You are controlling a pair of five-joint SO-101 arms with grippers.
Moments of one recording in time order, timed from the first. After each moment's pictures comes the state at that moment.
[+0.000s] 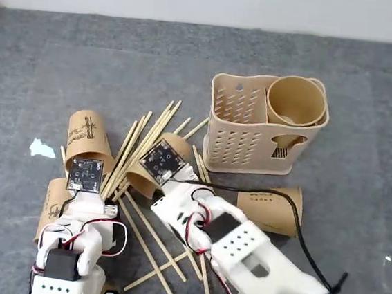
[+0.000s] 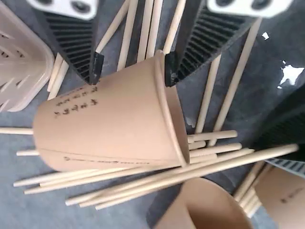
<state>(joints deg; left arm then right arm) -1.4 -103.3 96.9 72.0 11.0 -45.3 -33.7 64.5 25.2 6.5</state>
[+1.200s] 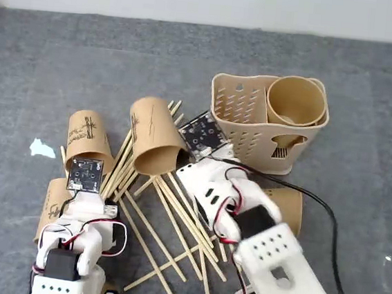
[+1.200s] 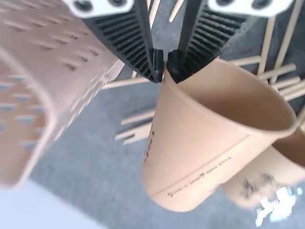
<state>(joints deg) -1.4 -103.3 96.9 72.0 11.0 -33.1 -48.8 57.0 32.9 9.4</state>
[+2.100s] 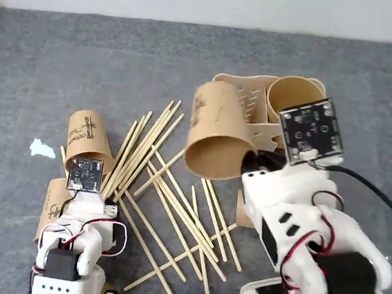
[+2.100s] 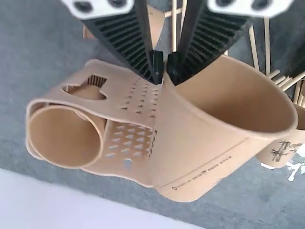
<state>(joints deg) -1.4 -103.3 96.9 72.0 11.0 -18.3 -56.6 11.7 89.3 2.8</state>
